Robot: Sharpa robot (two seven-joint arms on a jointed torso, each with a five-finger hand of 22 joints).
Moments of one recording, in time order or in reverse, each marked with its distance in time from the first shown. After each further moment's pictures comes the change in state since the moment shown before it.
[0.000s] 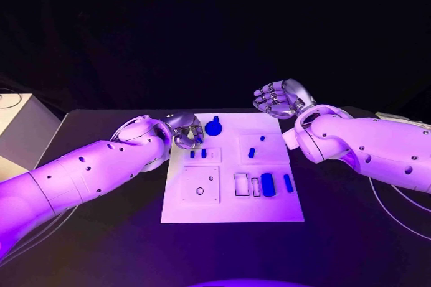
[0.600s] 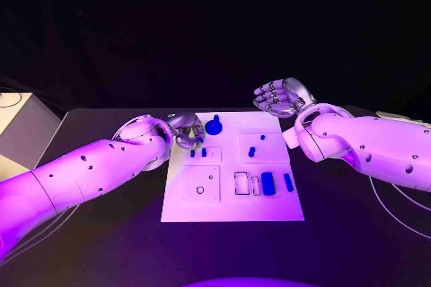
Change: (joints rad) left arm 0.001 0.007 -0.006 -0.003 0.001 0.006 -0.002; left_hand 0.000 0.000 -0.003 -0.003 -0.004 0.008 -0.004 -0.006 0.000 0.011 -0.004 -0.001 0.000 -0.004 -0.004 0.000 -0.007 0.000 -0.005 -0.002 -0.001 -0.002; right arm 0.000 -0.002 0.000 0.003 -0.002 -0.003 0.000; right_hand 0.000 0.000 0.000 0.000 0.000 0.000 0.000 0.000 0.000 0.000 0.000 0.000 0.000 0.000 0.000 0.000 0.000 0.000 0.000 0.000 0.000 0.000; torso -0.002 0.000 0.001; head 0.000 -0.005
